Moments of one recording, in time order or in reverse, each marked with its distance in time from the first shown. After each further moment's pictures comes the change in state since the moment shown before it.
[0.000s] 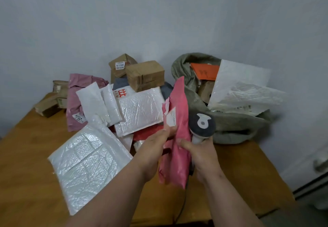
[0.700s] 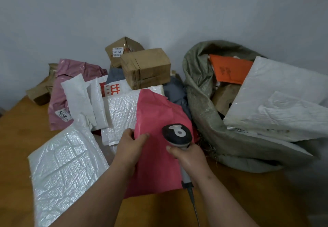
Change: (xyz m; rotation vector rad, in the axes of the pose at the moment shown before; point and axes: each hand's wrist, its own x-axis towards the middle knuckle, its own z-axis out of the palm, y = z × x) left_hand 0.142 -0.042 -0.044 0.137 0.687 -0.172; right_hand 0.160 0.024 0.000 -0.488 -0.250 0.212
